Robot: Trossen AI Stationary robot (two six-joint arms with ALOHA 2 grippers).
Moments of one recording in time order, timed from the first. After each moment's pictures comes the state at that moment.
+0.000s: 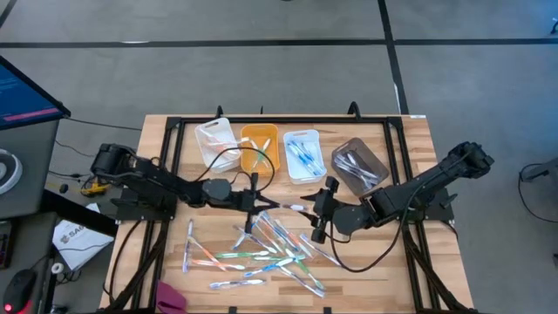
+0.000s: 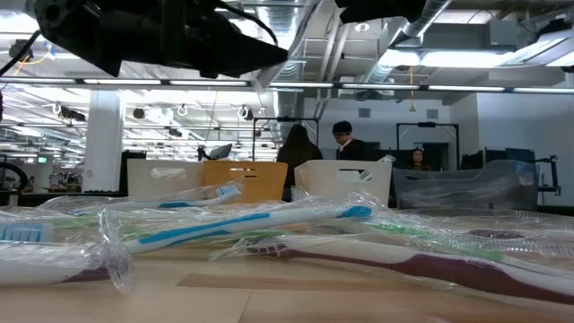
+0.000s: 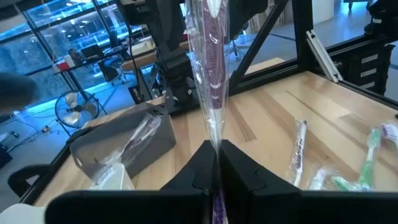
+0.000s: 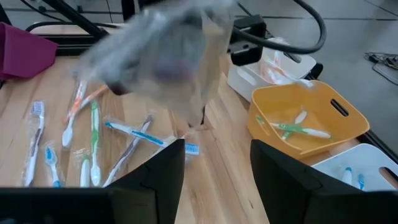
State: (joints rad) left arm -0.16 1.53 0.55 0.89 -0.12 0.31; right arm 0.46 1.43 1.06 -0.23 0.70 0.28
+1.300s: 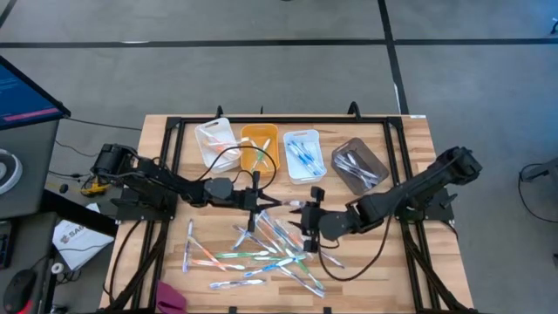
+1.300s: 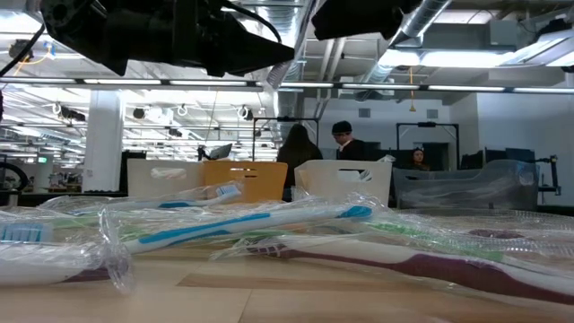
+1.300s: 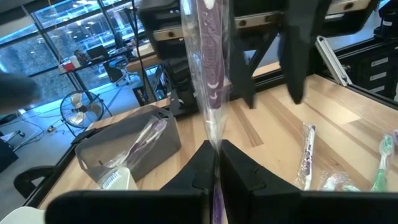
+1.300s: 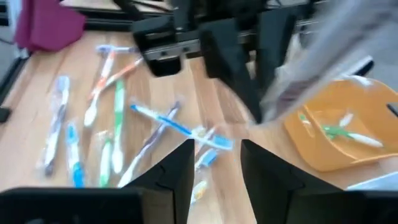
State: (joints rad) left arm -0.16 1.55 0.58 0.89 -0.12 0.31; right arm 0.43 1.56 1.08 -0.13 0.57 0.22
